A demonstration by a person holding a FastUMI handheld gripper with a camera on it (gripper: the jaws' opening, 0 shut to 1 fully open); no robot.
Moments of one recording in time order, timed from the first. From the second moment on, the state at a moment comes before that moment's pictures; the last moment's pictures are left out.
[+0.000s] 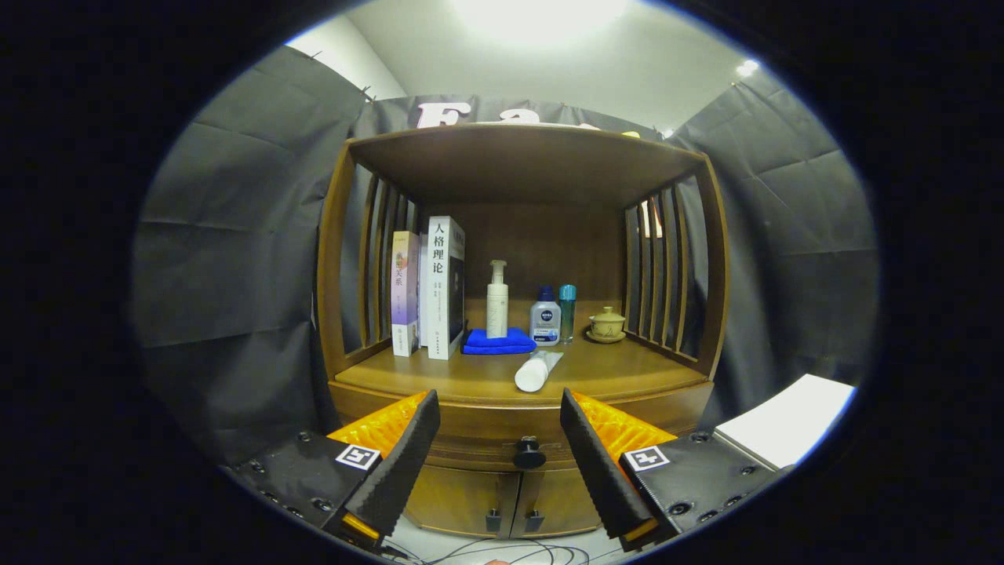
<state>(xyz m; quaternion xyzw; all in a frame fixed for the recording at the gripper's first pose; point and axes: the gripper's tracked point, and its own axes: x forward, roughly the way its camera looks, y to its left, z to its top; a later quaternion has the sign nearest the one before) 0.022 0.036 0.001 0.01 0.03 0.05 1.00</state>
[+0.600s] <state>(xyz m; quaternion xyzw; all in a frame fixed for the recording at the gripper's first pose) 0.002 0.039 0.006 0.00 0.03 0.06 1.00</state>
